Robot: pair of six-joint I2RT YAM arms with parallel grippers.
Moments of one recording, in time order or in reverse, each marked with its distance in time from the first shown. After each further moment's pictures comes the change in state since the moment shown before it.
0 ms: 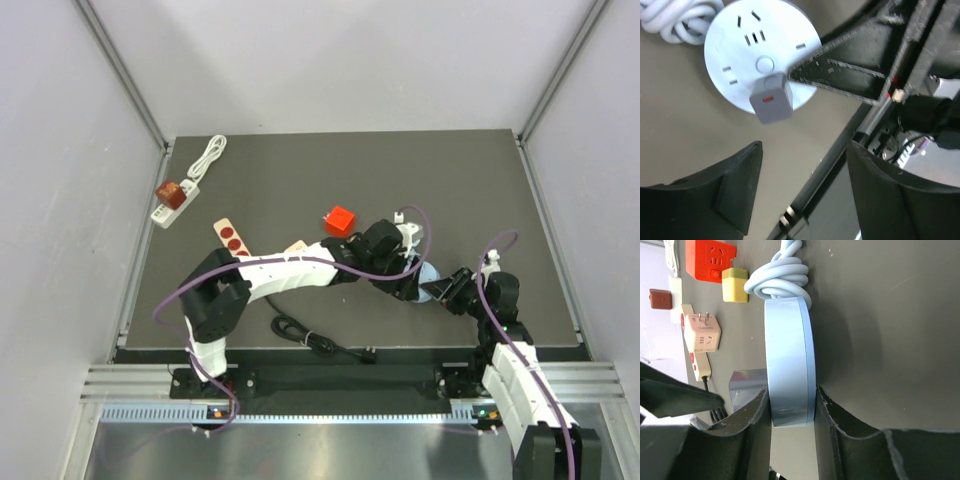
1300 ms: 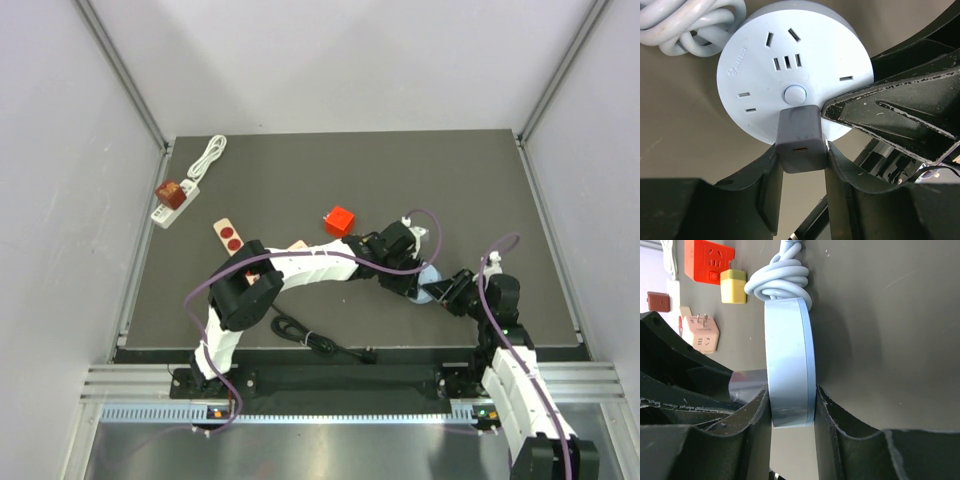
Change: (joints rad) left arm 0.002 0.200 0.146 -0.057 -0.006 -0.041; right arm -0.002 -0.052 -0.002 -0.047 0.015 -0.004
